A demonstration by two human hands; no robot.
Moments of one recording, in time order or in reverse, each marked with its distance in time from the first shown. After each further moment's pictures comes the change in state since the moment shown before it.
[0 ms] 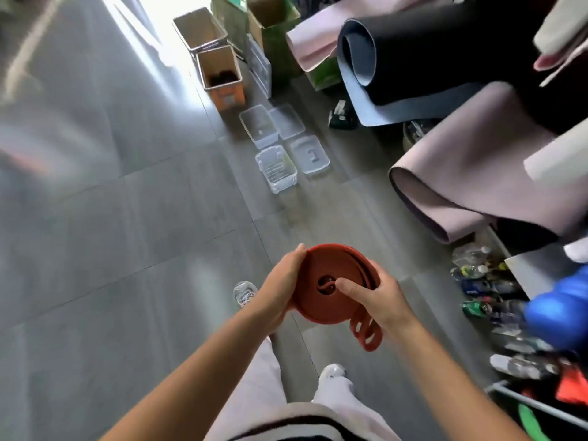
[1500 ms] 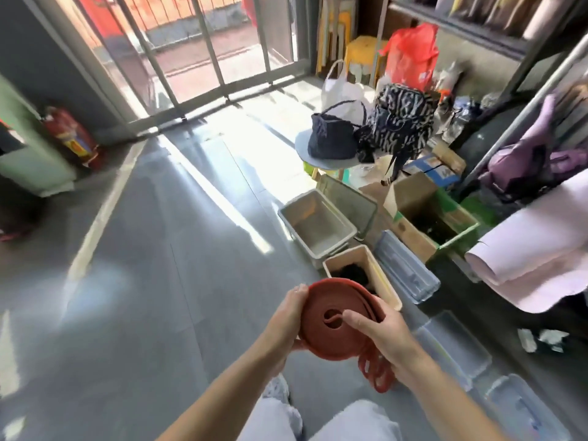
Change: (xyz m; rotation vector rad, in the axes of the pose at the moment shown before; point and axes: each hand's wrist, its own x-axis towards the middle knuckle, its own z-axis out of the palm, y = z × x) left_hand 0.604 0.896 -0.645 0.173 -0.052 0.196; right_hand 0.903 -0.519 0.701 0.049 0.009 -0.143
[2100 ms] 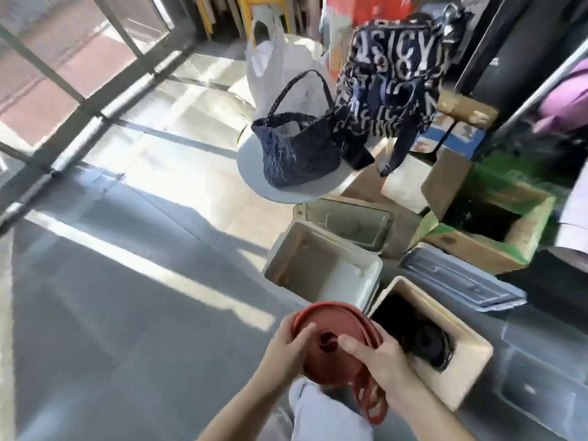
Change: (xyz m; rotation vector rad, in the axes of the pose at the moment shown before) left_hand 0.470 0.149 -0.090 0.461 -0.228 -0.103; right_hand 0.447 0.024 0.062 0.381 0.482 0.235
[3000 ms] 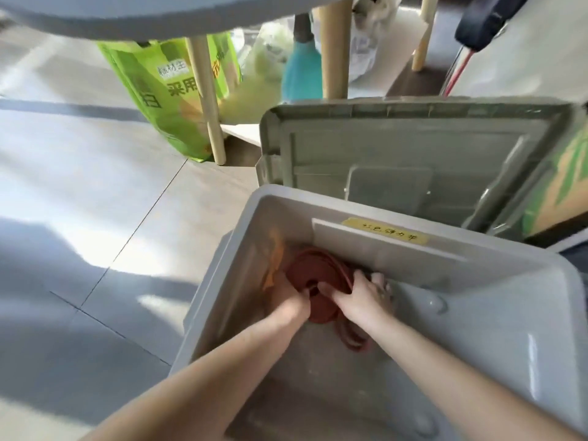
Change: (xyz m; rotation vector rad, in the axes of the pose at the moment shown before) left_hand 0.621 -0.219 0.020 0.628 0.208 -0.005; right_hand 0.590 0.253 0.030 -0.920 0.375 0.046
